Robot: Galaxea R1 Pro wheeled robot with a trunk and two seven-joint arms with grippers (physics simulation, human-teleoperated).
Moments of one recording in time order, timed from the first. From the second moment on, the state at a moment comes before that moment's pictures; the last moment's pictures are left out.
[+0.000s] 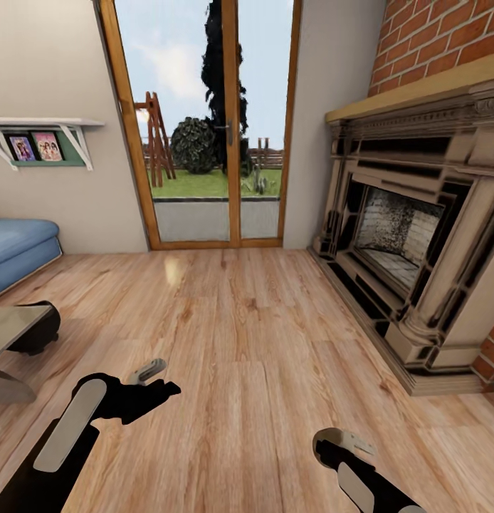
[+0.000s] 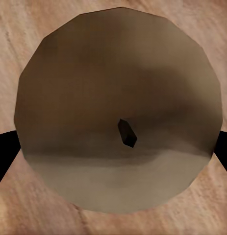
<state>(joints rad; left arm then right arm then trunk) -0.38 0.18 -0.11 -1.48 1.37 0.98 0.88 -0.51 -0.06 0.45 -0.39 -0.85 0.05 -0.28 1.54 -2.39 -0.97</state>
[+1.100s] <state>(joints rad) -0.38 0.18 -0.12 -1.48 1.37 0.98 0.88 -0.51 -0.06 0.45 -0.39 -0.85 0.05 -0.28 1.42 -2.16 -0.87</state>
